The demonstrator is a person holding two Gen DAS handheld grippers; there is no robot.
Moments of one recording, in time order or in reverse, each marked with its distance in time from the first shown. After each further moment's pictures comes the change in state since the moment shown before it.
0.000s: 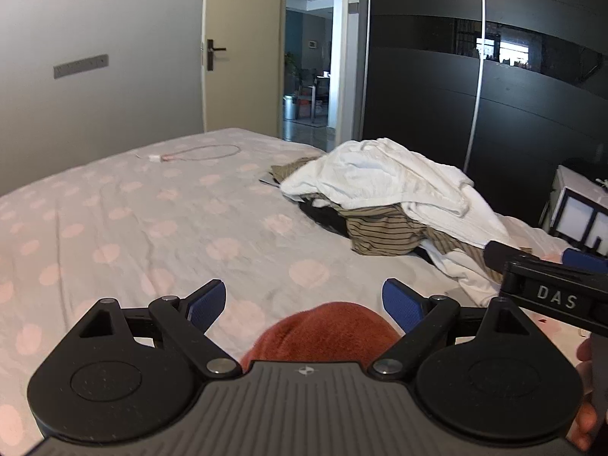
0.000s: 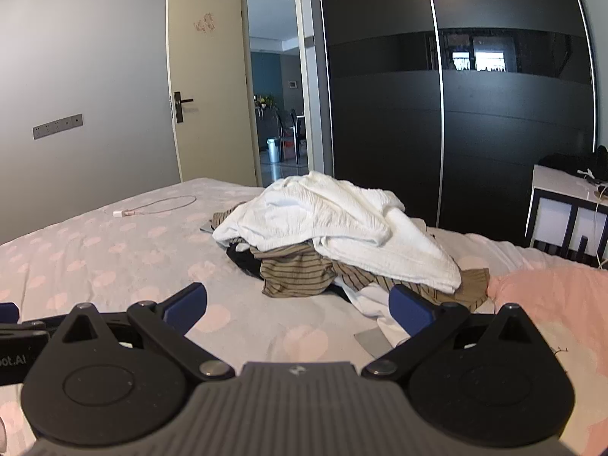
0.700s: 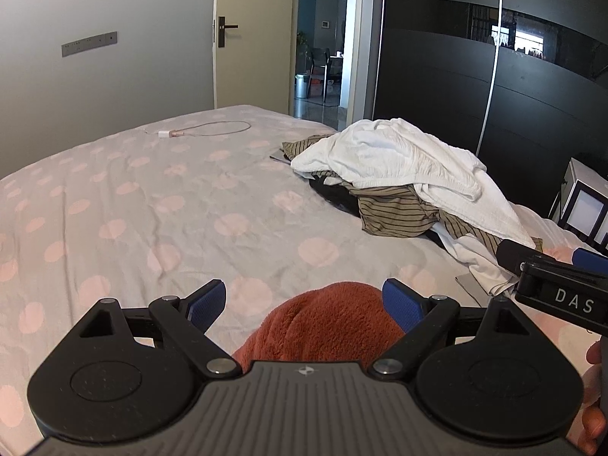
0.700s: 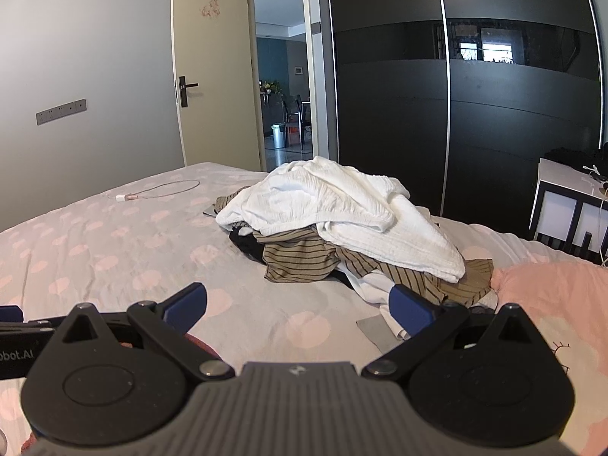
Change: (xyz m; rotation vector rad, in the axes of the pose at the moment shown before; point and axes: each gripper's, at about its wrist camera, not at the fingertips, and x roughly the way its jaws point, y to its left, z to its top) left arm 0.010 0.002 -0.003 -0.026 0.076 0.041; right arm 0.004 0.000 -0.002 -0.020 0.047 0.011
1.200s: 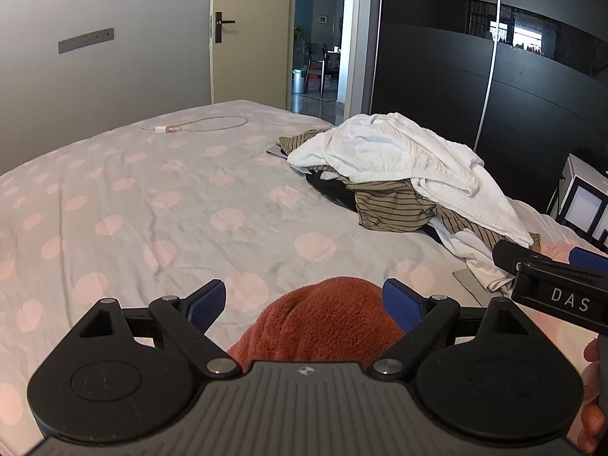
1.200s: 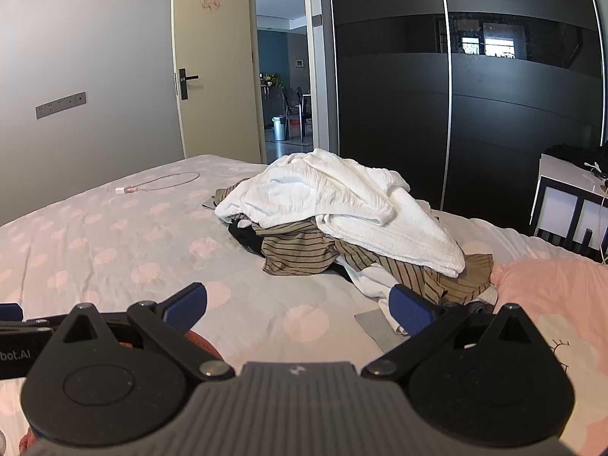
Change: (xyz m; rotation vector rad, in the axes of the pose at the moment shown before) left arm 0.001 0.000 0.000 0.001 0.022 -0.011; right arm 0.004 -0.004 0.000 -0.003 0.026 0.001
